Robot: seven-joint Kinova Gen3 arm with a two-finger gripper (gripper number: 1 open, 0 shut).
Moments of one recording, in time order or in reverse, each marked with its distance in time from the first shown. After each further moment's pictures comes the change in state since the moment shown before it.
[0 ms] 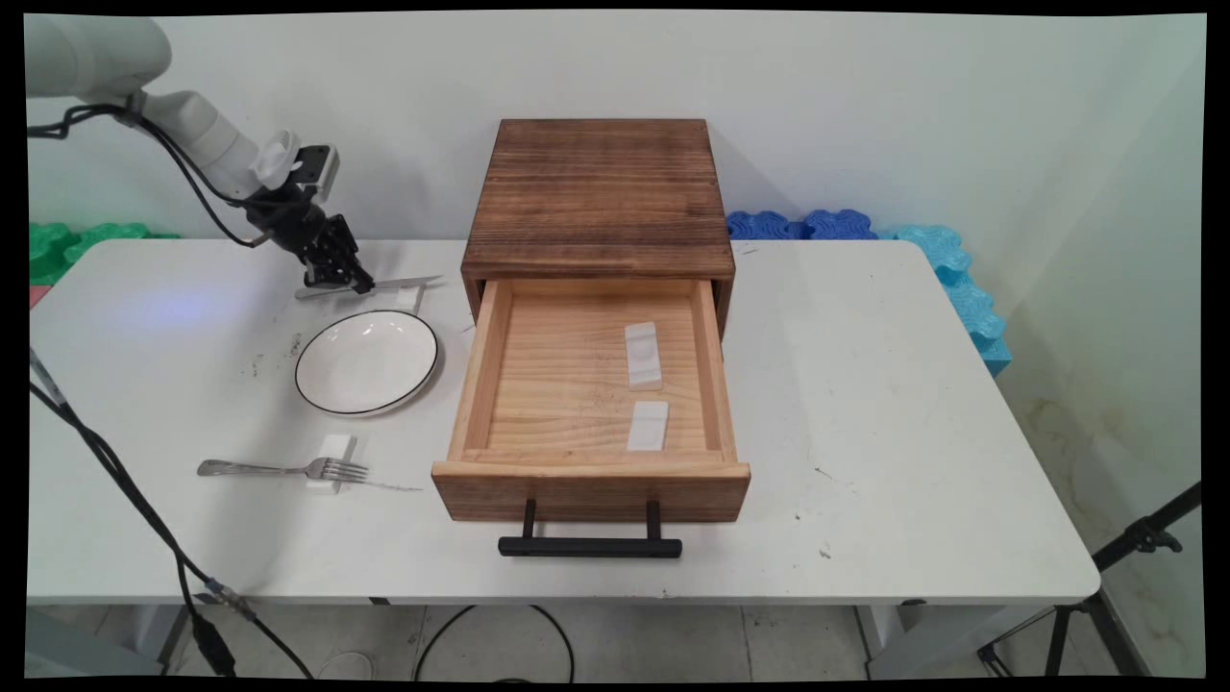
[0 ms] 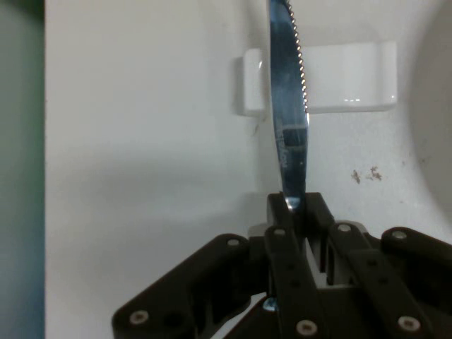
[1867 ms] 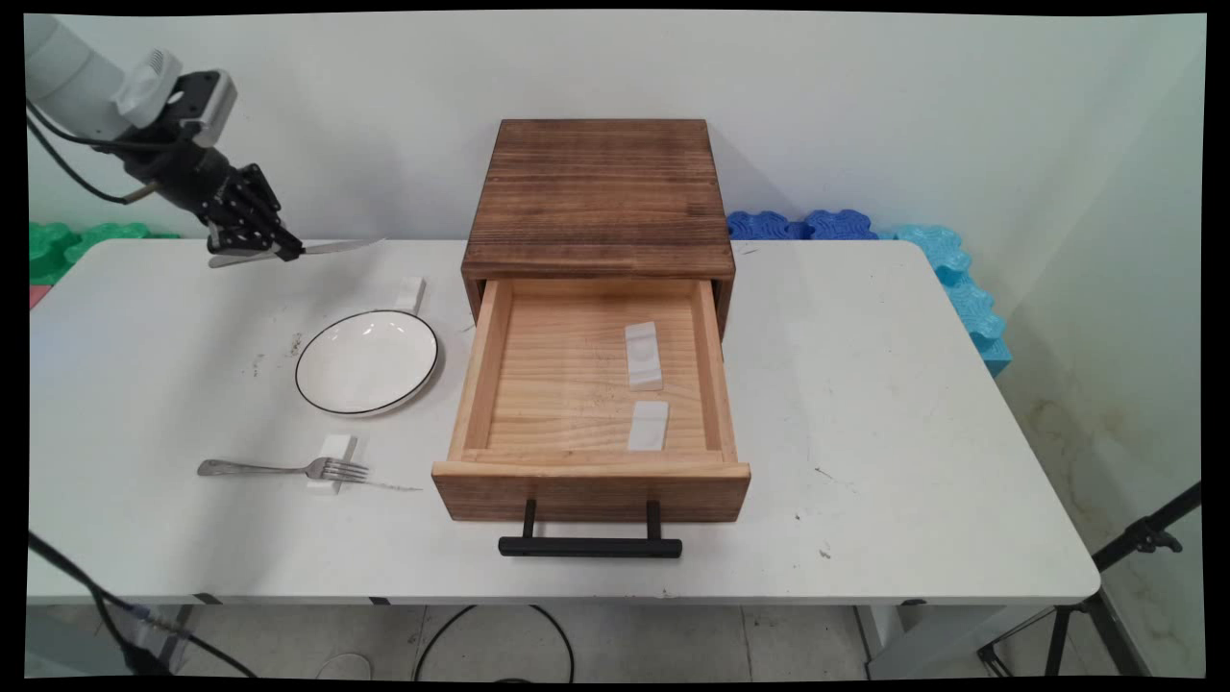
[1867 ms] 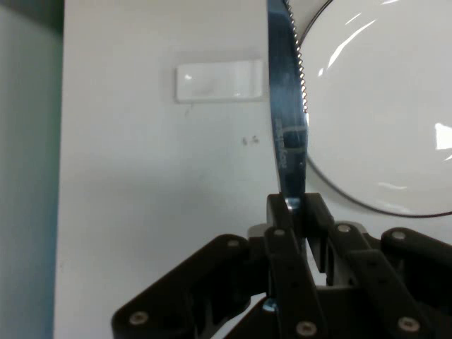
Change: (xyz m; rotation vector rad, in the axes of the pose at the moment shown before) arm 0.015 0.081 -0.141 0.059 0.010 -0.001
